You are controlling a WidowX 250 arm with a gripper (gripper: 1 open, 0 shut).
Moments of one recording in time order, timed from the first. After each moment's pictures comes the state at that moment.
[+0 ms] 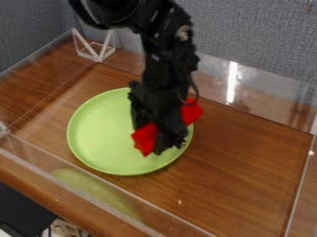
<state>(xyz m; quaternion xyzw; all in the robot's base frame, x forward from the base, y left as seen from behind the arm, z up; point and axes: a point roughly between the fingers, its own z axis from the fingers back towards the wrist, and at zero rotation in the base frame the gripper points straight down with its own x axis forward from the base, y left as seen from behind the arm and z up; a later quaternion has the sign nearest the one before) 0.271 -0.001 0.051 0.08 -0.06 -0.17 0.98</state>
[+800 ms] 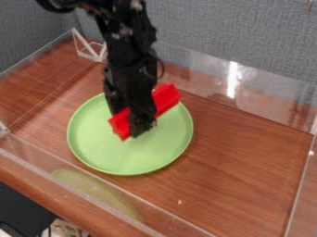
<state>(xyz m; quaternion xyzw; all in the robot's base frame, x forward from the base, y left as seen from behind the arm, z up) 0.273 0.027 0.087 0.04 -0.09 -0.20 0.98</state>
